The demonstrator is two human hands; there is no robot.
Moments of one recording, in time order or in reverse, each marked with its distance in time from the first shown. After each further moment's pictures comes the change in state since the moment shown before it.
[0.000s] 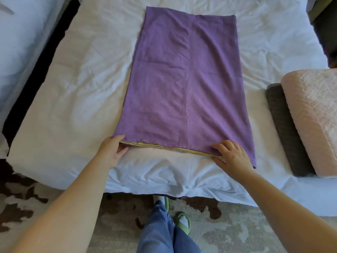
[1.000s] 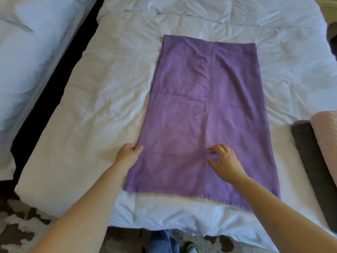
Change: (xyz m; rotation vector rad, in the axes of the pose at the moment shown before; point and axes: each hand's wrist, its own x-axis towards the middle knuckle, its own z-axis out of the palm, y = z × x) left_hand 0.073 0.069 0.016 0.737 0.039 0.356; right_hand 0.143 -0.062 -0.010 0.342 -0.100 0.211
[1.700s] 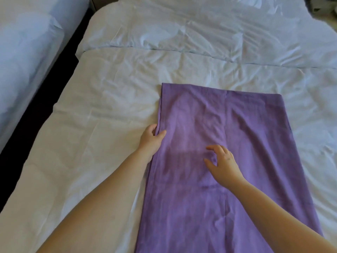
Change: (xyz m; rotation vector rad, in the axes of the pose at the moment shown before) left_hand 0.285 0.251 0.053 -0.259 -0.149 0.156; right_hand 0.318 -0.058 -0.057 0.134 0.080 0.081
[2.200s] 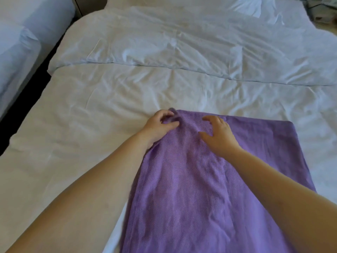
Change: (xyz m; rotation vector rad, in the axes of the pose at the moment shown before) left_hand 0.145 0.090 0.059 -0.030 -0.249 0.178; right_hand 0.204 -0.016 -0.054 -0.002 0.092 -0.100
